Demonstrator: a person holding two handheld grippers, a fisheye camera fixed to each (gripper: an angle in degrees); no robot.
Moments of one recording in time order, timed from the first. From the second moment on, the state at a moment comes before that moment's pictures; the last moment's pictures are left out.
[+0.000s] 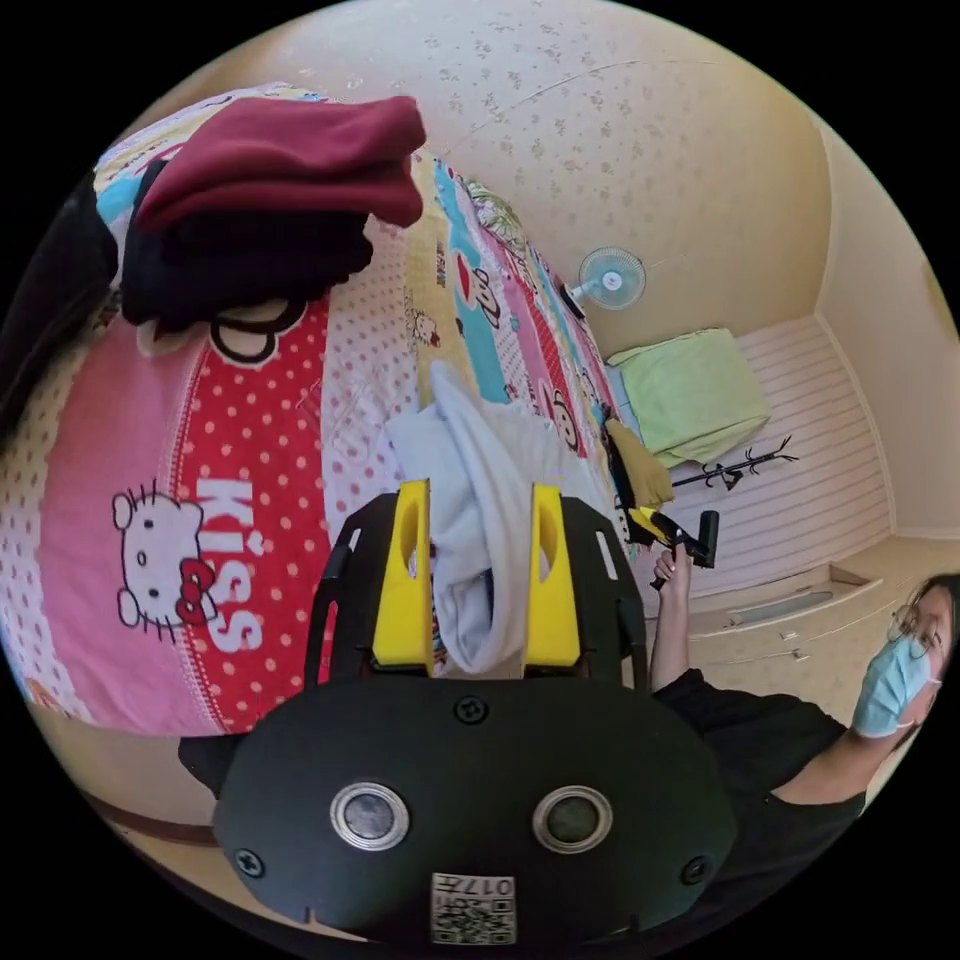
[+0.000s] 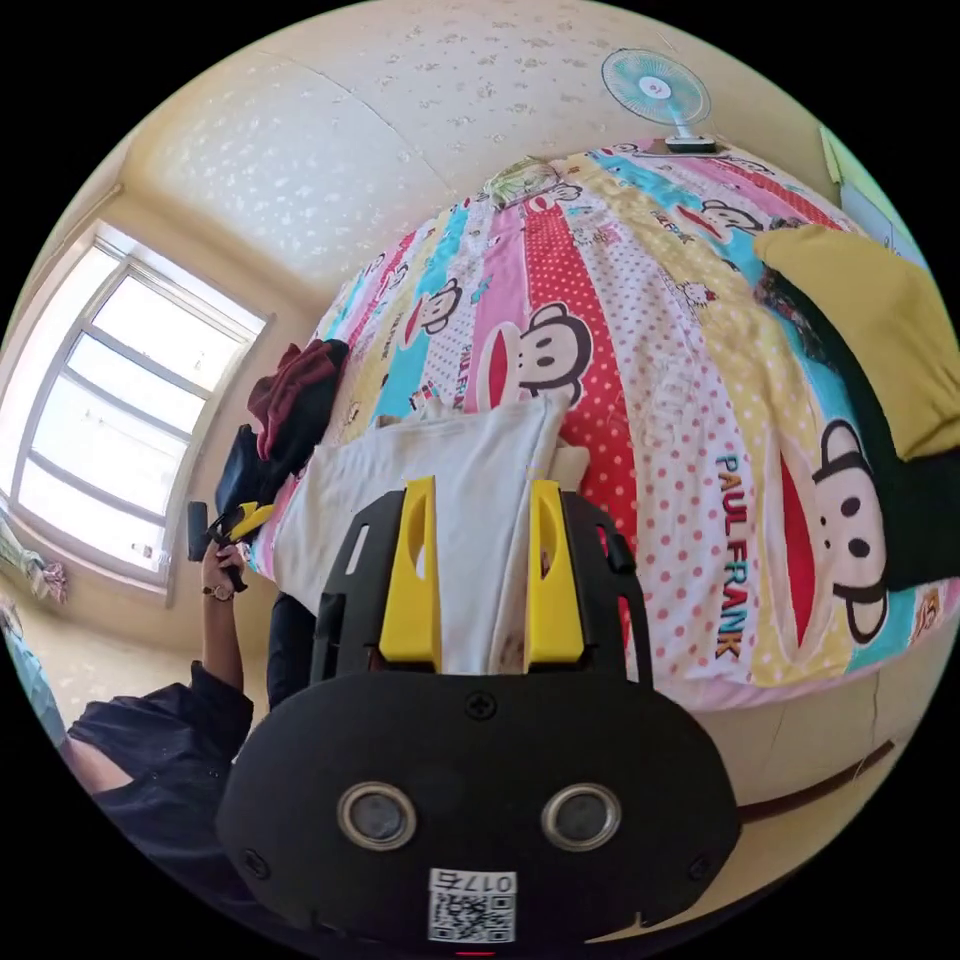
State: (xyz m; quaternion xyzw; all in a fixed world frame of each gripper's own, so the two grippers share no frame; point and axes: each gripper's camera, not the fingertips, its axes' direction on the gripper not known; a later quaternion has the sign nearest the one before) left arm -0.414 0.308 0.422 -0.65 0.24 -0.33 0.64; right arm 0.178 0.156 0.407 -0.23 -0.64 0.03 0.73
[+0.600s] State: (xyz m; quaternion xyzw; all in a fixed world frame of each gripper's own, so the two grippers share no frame) left arm -0.362 0.355 0.359 -0.68 0.19 -0.38 0.59; right arm 0.120 0.142 0.323 -0.14 -0.67 0.02 0.72
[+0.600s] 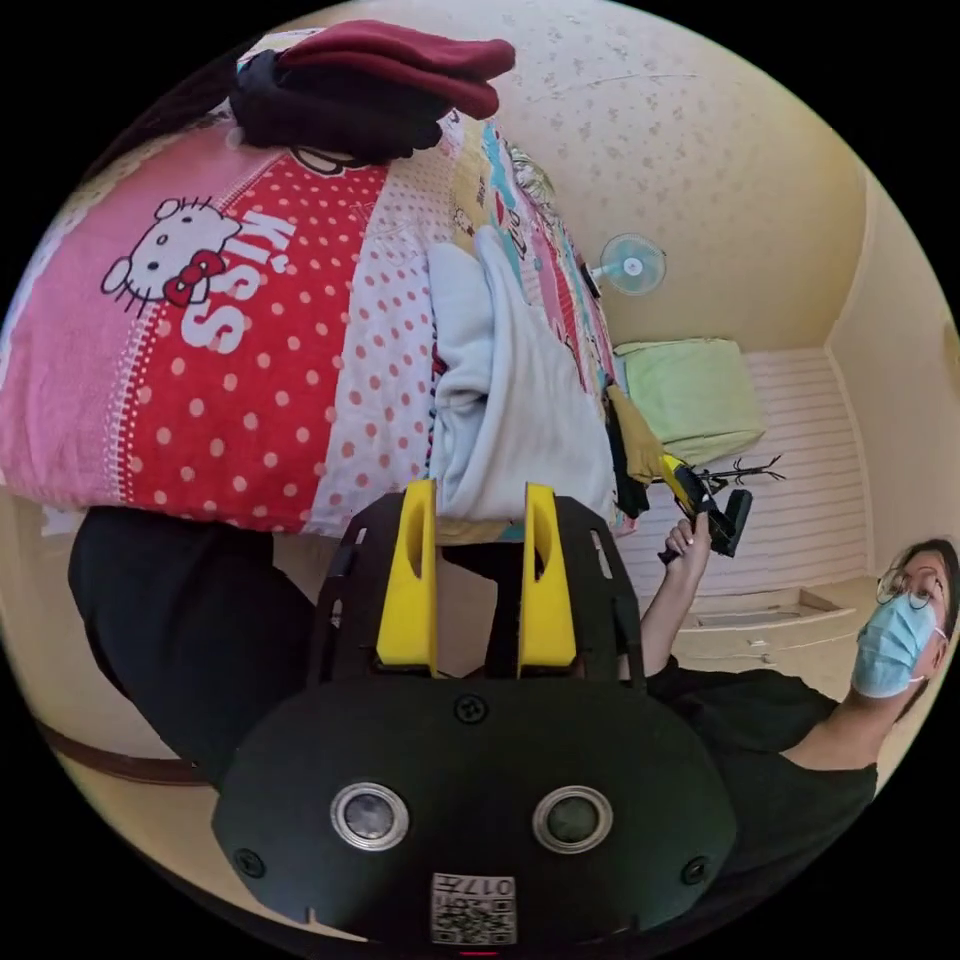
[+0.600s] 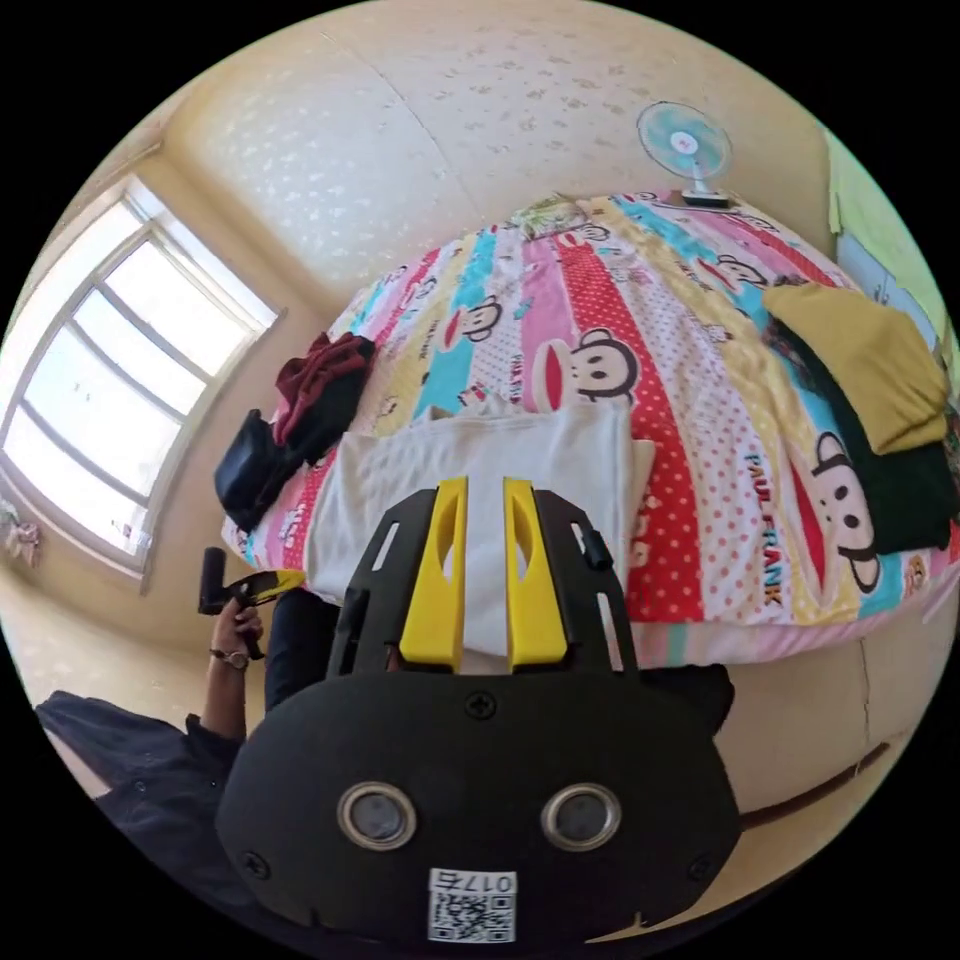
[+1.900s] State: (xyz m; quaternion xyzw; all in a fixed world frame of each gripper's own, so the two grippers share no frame) left arm 0.128 0.349 0.362 -0.78 0.40 0.14 0.46; right arm 0.219 0.269 0.411 -0.05 -0.69 0.16 0.70
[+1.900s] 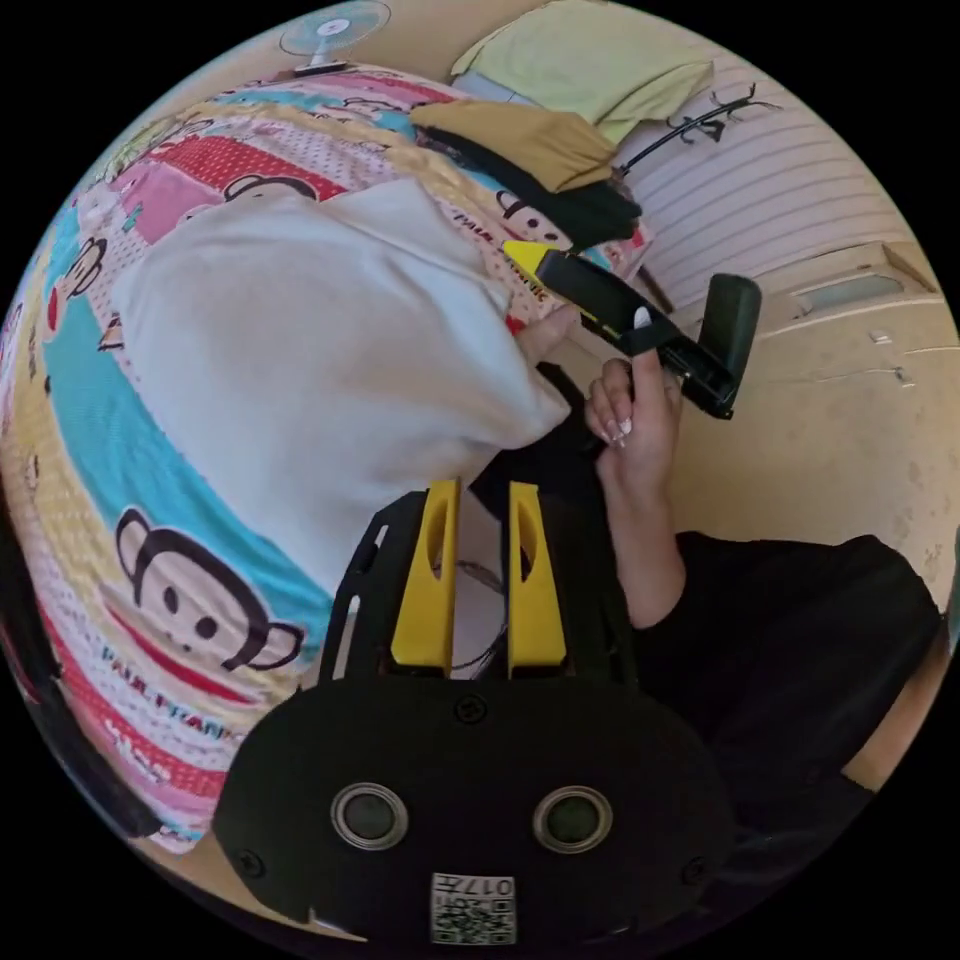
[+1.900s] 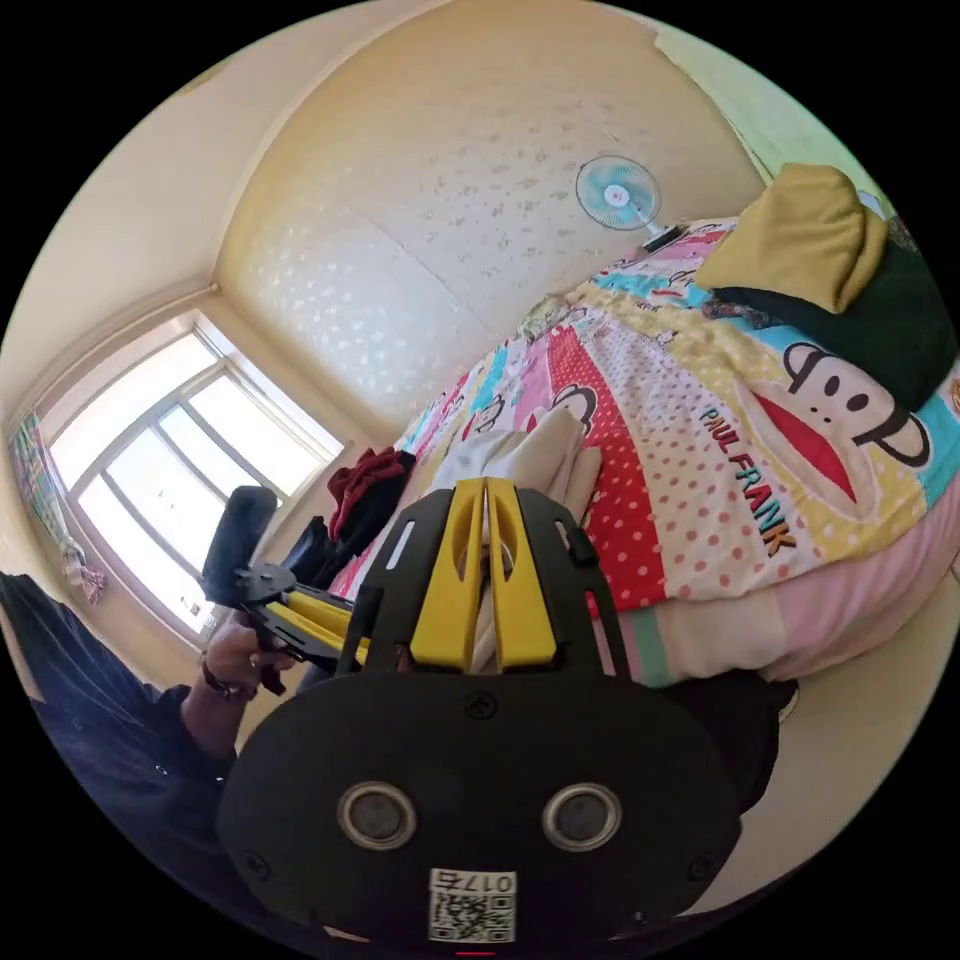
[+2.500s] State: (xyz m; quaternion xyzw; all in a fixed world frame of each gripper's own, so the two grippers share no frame) left arm 0.252 0.363 0.343 -0.69 0.18 0.45 0.54; right arm 0.221 0.246 0.334 -0.03 -0.66 0.08 0.75
